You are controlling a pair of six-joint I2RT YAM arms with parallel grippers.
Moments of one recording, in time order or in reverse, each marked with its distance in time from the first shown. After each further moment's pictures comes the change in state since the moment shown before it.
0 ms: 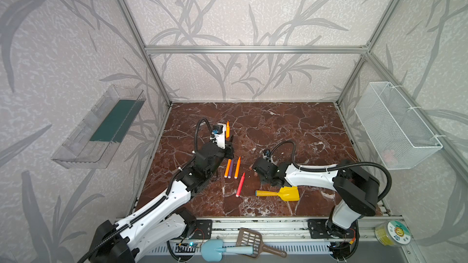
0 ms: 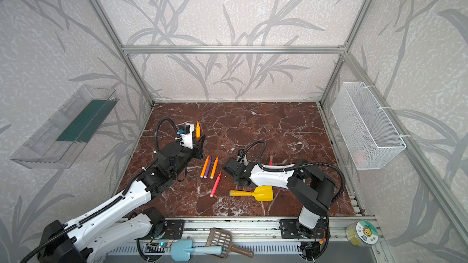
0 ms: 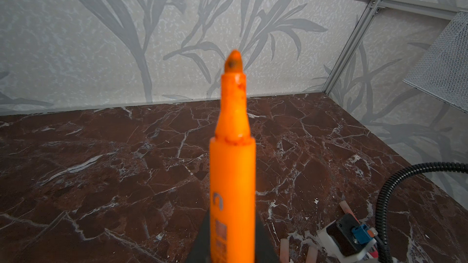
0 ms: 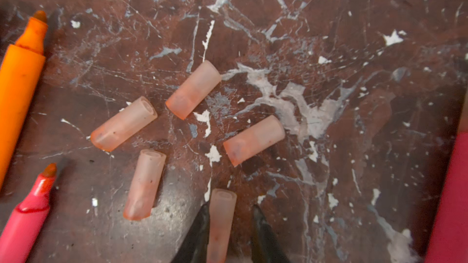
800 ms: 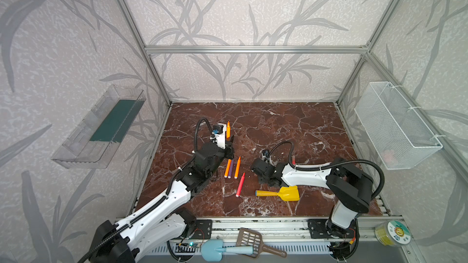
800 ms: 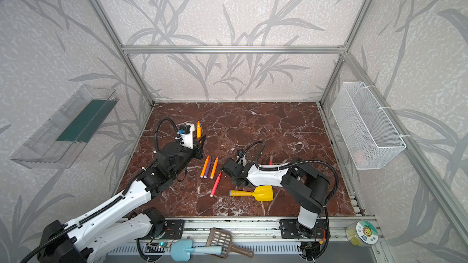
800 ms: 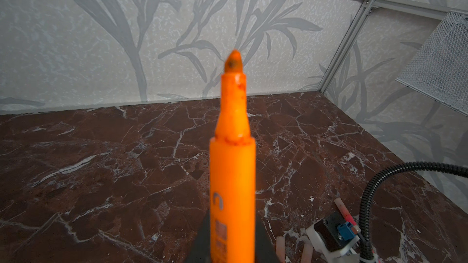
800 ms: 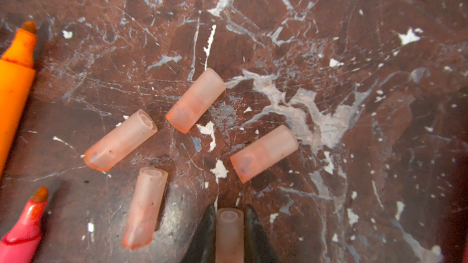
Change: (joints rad) left arm 0.005 0.000 0.000 0.000 0.031 -0.006; right arm 0.000 0.056 0.005 0.058 0.020 0.031
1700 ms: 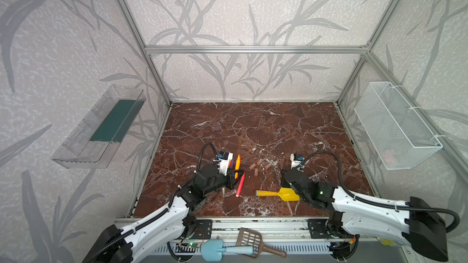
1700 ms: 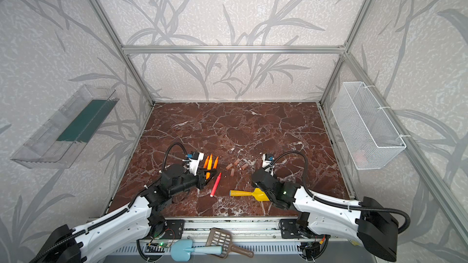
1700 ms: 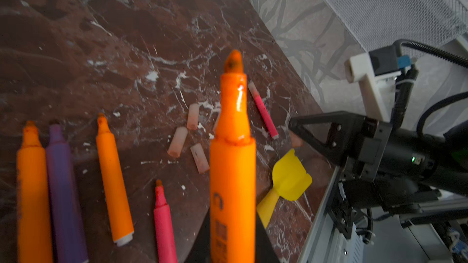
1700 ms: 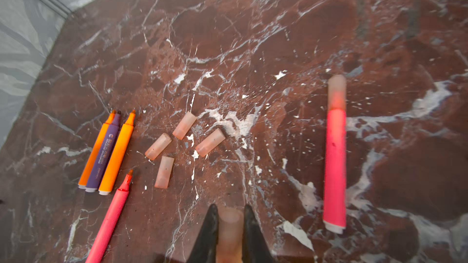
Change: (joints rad) left arm -0.083 -0.114 -0.394 0.097 0.496 -0.336; right arm 0.000 -0.819 -0.527 0.189 0.114 0.091
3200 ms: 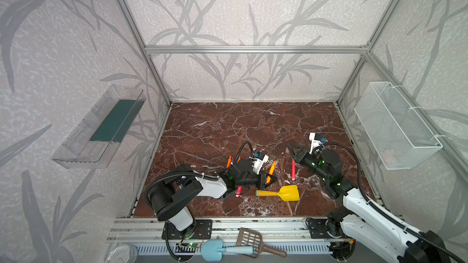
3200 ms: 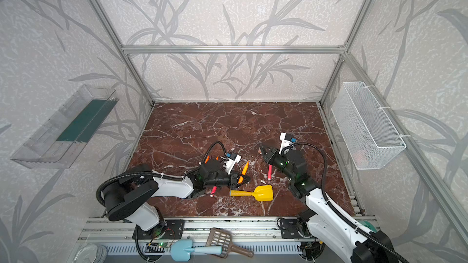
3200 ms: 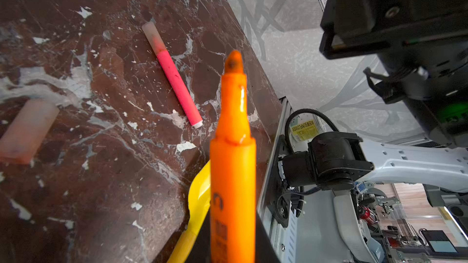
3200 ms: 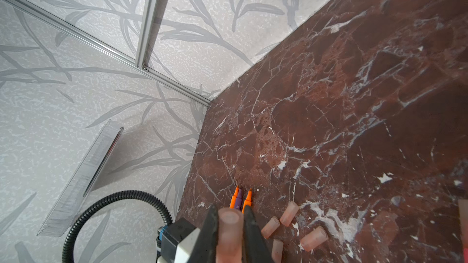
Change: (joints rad) left arm -0.204 0.796 0.282 0.568 0.182 -0.207; right arm -0.575 -0.080 -0.032 0.484 -0.735 0.003
